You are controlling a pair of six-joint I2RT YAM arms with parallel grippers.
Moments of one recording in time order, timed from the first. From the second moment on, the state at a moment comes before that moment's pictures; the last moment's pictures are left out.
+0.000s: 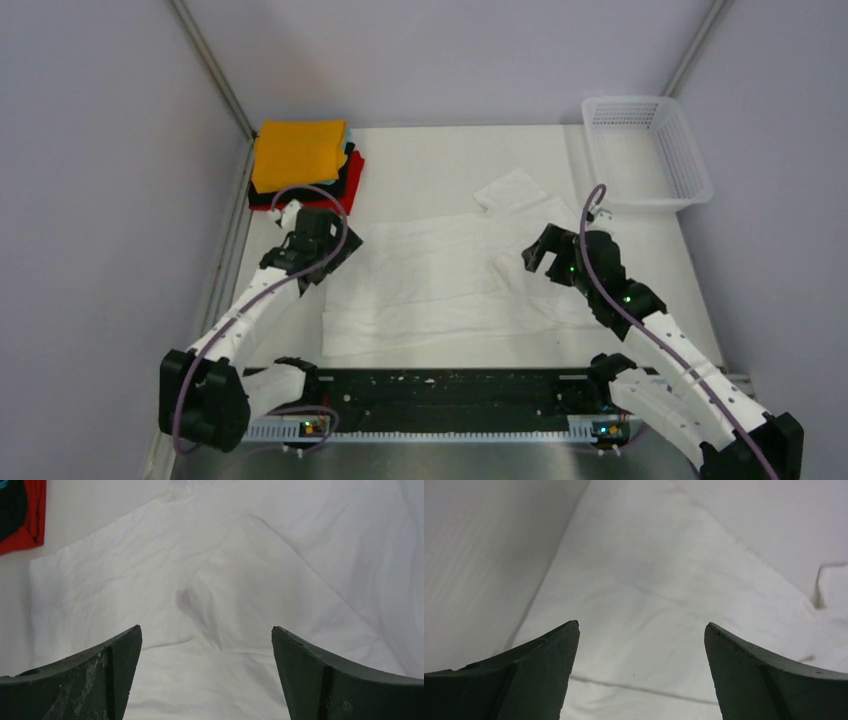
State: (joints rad) left arm -0.34 1.07 0.71 -0.51 -0.23 -0.96; right arm 0.44 0.71 0.55 -0.44 0.17 0.68
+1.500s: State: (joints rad) left arm 0.00 1.86 1.19 -0.40 0.05 -0.52; right arm 0.44 0.86 0.59 -0.25 0.33 0.46
